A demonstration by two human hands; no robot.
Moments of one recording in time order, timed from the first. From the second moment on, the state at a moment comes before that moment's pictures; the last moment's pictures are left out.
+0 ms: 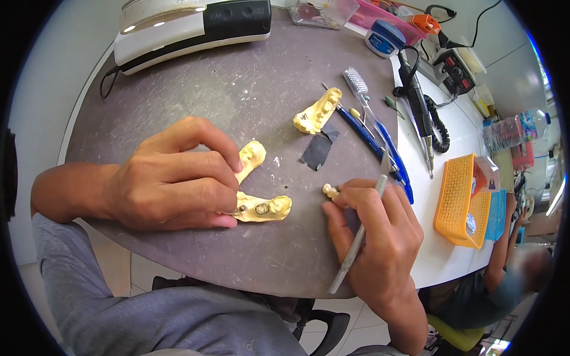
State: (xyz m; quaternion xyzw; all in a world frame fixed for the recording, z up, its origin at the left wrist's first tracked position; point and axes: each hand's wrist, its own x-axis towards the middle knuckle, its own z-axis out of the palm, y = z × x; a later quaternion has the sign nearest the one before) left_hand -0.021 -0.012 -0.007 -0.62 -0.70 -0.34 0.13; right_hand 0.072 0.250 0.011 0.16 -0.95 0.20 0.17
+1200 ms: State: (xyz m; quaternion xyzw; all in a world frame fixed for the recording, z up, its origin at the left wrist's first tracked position) left_hand 0.011 -0.008 -0.010 -0.52 -0.74 -0.41 0.10; right_hand 0.128 0.160 -0.035 0.19 -0.83 0.40 0.35
